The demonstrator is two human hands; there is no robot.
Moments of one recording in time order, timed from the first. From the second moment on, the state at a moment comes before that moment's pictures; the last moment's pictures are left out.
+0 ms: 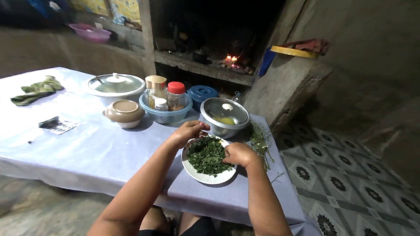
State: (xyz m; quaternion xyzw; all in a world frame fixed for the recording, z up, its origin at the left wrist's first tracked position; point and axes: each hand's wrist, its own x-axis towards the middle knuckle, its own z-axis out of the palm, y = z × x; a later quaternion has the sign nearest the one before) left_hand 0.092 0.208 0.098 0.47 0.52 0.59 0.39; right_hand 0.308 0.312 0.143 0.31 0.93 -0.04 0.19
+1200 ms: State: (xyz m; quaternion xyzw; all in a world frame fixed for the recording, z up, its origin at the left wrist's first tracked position) left_hand 0.112 0.217 0.085 0.62 0.50 0.50 0.33; right_hand 0.296 0.313 0.130 0.28 0.91 -0.29 -0.14
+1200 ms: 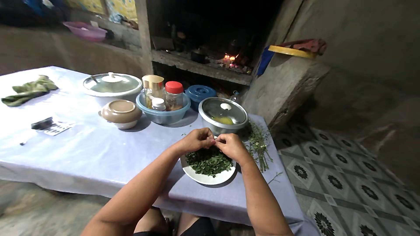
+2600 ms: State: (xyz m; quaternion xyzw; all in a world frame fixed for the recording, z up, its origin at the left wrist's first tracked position) left_hand 0.112 0.218 0.083 0.56 0.46 0.64 0.27; right_hand 0.280 0.302 0.115 0.24 0.75 -0.54 -0.30
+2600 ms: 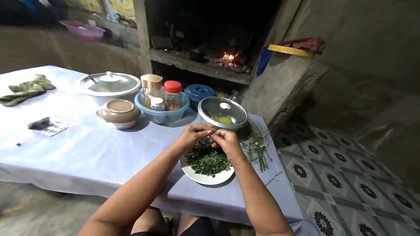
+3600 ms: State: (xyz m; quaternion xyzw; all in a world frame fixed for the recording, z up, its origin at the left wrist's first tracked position) left_hand 0.113 0.216 0.086 0.59 0.51 0.59 0.20; right_hand 0.290 0.306 0.123 0.22 0.82 -0.37 -0.38
